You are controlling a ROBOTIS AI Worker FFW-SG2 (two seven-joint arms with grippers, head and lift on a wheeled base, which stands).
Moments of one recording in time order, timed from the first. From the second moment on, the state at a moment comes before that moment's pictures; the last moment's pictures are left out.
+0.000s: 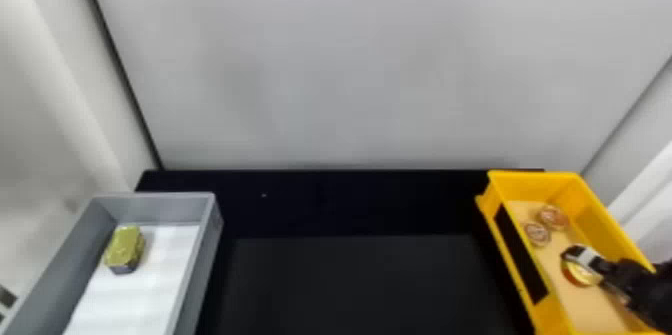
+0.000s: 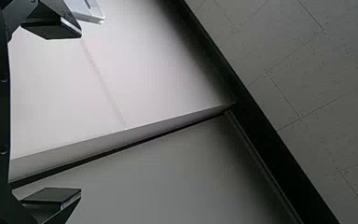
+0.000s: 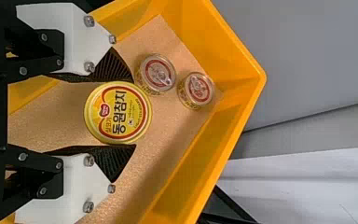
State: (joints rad) left arm -0.21 0.19 0.36 -2.36 -0.18 0.08 0.06; right arm -0.04 -0.28 -0.64 -1.48 -0.64 0.95 -0.26
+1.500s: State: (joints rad) left arm -0.21 0.19 0.36 -2.36 -0.18 0.07 0.05; right arm -0.04 -0.27 -0.60 -1.40 -0.65 0.92 -0.29
